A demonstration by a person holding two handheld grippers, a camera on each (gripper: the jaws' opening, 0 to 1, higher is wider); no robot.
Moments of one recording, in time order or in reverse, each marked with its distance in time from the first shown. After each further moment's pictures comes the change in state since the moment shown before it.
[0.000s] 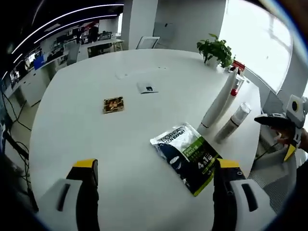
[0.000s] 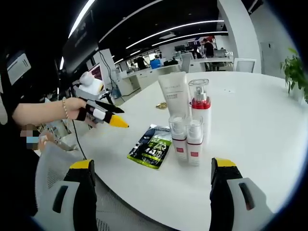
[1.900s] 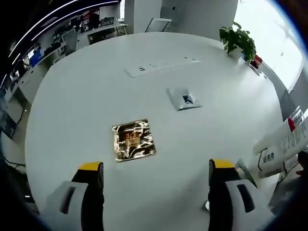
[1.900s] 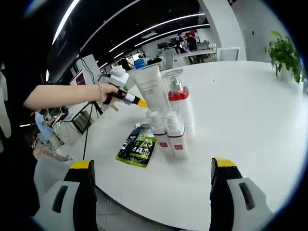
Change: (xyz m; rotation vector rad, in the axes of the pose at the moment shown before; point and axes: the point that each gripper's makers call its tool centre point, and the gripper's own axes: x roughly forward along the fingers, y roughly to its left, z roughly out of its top) left arm 0.118 0.073 0.071 0.002 0.157 0.065; right arm 0.000 -0.027 -0.012 0.120 0.009 -0.090
